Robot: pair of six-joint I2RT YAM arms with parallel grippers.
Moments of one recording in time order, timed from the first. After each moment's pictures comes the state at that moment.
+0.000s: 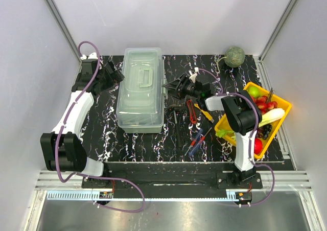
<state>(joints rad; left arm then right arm) -0.03 1.44 1.22 -0.39 0.12 -0.49 0.41 2.08 1.12 0.76 -0.61 1.28</state>
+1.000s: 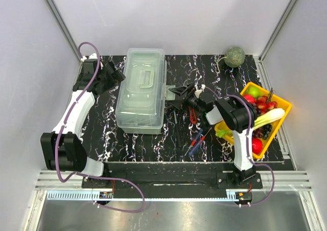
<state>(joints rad) -0.05 1.44 1.23 -0.43 0.09 -0.57 0.43 2.16 0.85 1.29 -0.45 1.68</state>
